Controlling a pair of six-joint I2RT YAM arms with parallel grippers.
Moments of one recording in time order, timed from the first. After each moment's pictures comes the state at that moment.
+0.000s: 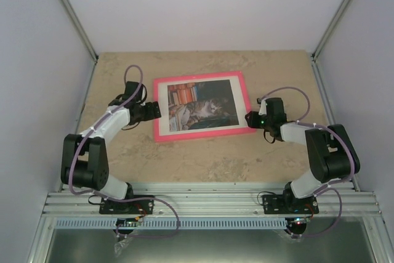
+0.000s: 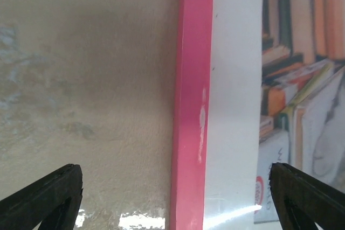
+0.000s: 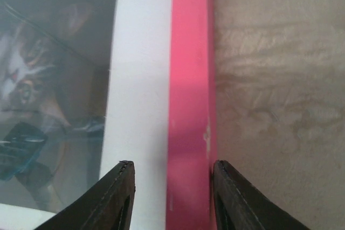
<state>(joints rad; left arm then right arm) -0.13 1.48 0.93 -0.49 0.07 -0.35 0.23 1.59 0.61 0.18 -0.20 0.30</state>
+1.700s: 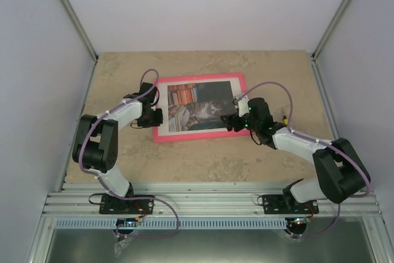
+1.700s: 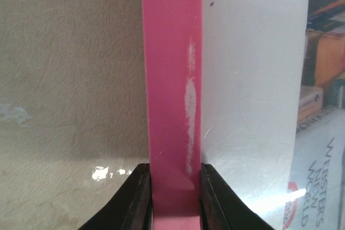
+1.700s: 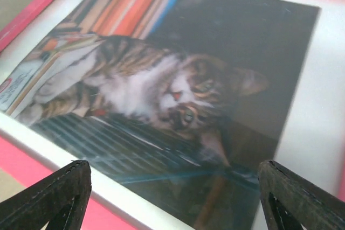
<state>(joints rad) -0.23 1.71 1.02 -0.60 0.04 -0.32 0.49 1.42 0.63 0.19 -0.15 0.11</state>
